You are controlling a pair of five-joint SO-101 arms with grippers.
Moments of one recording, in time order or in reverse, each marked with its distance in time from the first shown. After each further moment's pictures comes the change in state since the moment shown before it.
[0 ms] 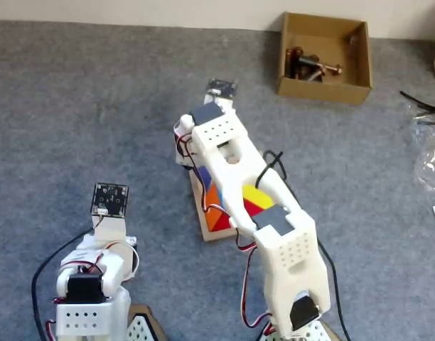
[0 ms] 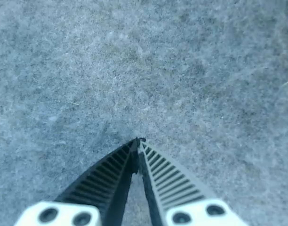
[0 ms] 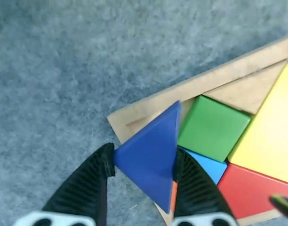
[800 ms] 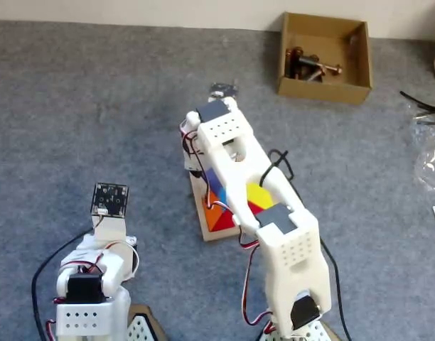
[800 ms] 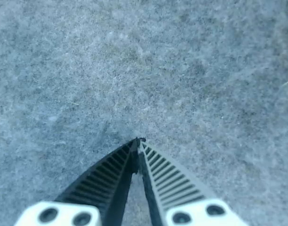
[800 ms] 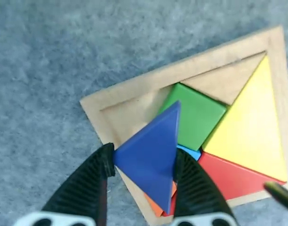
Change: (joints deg) left arm 0.0 0.0 0.0 0.0 0.0; right arm 1.8 0.0 0.0 5.4 3.5
